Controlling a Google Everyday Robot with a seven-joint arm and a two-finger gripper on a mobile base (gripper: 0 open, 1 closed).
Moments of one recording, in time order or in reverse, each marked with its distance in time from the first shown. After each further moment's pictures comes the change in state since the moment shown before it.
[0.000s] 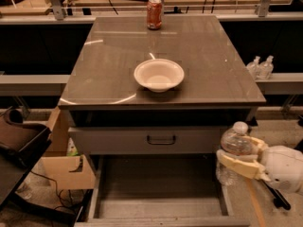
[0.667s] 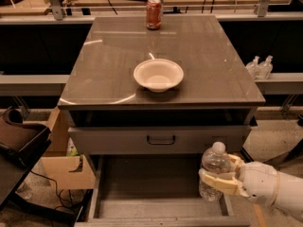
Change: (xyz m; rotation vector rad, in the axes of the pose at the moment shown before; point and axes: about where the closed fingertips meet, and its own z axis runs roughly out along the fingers) arm 0.058 0.032 0.033 -0.115 -0.008 0.040
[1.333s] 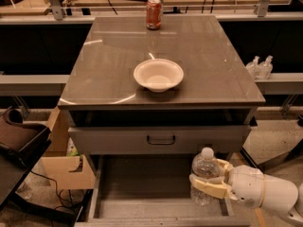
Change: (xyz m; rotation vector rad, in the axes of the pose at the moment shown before) arm 0.022 0.011 0.021 -0.040 0.010 0.023
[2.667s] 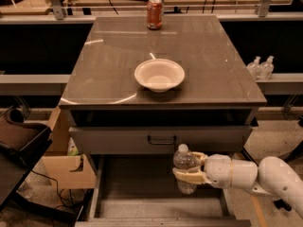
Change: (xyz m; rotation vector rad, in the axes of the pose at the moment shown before) arm 0.065 -0.054 0.065 -0.087 0.094 -0.036
